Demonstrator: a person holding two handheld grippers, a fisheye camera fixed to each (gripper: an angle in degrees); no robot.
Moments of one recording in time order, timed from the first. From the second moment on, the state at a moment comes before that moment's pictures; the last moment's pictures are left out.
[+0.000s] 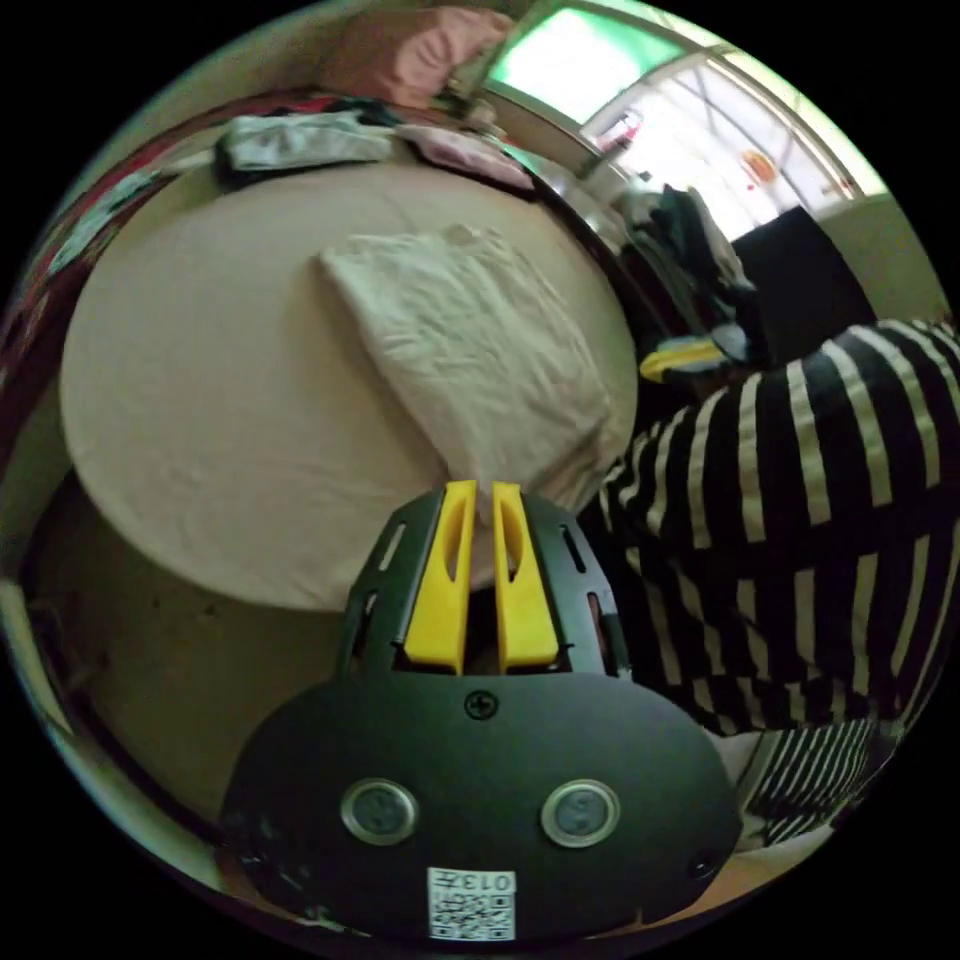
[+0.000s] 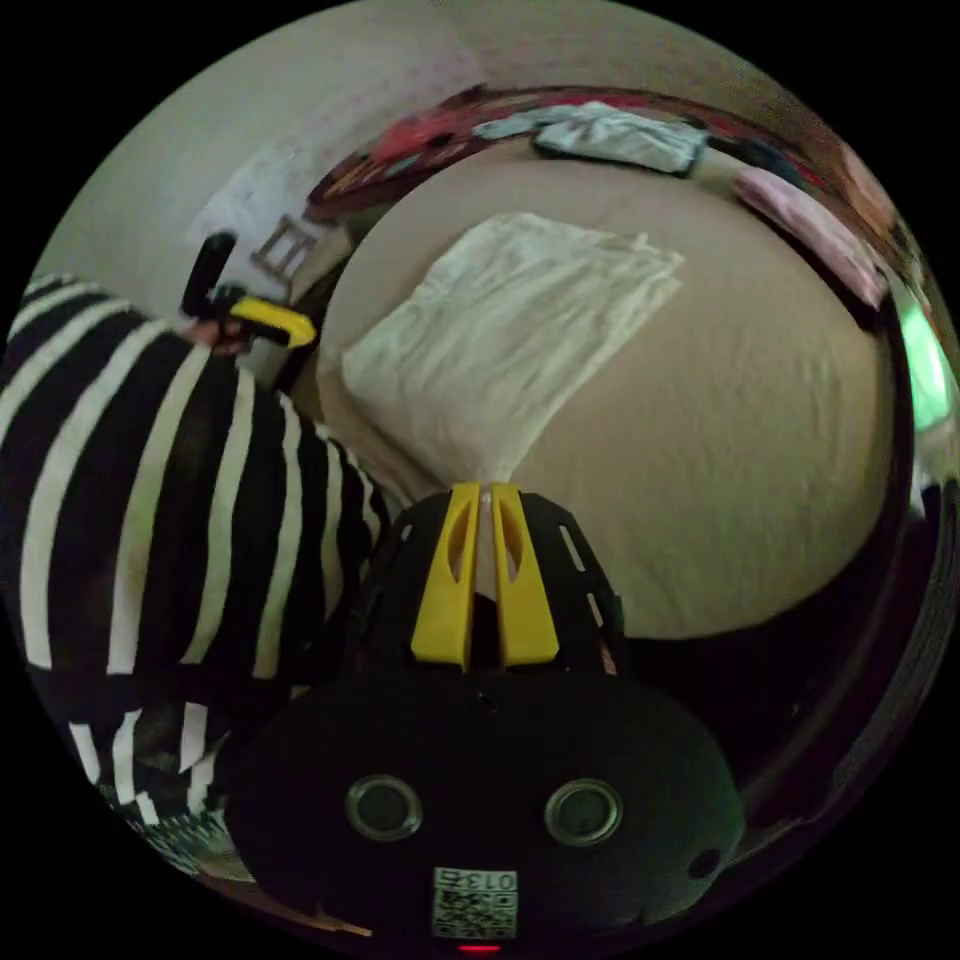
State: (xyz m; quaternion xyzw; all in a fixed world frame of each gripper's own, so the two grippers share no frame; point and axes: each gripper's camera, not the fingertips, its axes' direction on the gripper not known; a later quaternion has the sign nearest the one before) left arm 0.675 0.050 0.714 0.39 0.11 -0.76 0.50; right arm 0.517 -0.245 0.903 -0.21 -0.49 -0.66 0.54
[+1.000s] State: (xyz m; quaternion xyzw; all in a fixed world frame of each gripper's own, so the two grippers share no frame) left arm 0.561 -0.055 0.693 0.34 0.17 -0.52 0.77; right arm 0.412 -0.264 0.881 -0.13 -0.46 -0.55 0.69
